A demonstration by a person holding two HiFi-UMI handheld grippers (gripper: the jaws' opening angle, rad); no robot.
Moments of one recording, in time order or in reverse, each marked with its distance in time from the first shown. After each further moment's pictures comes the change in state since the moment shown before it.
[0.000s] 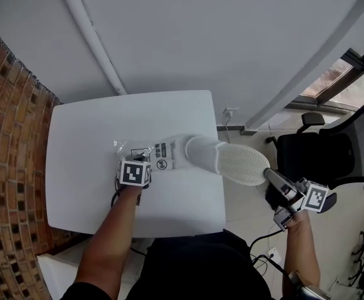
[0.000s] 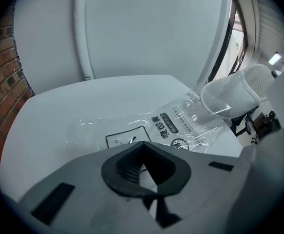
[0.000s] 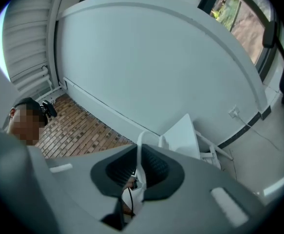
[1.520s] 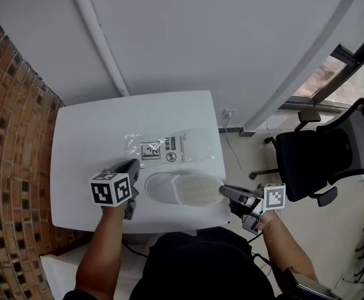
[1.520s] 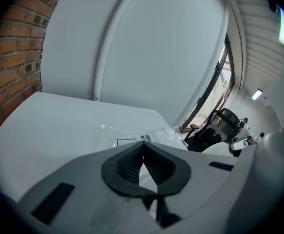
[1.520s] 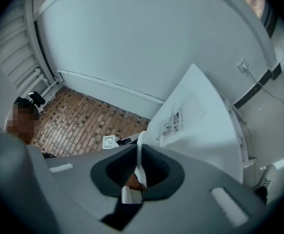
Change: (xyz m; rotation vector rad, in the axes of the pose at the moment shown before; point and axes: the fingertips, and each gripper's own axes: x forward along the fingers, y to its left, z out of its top) left arm -0.136 -0.005 0.012 -0.175 -0.298 -0.203; right arm 0.069 0.009 -0.150 0.134 0.265 0.097
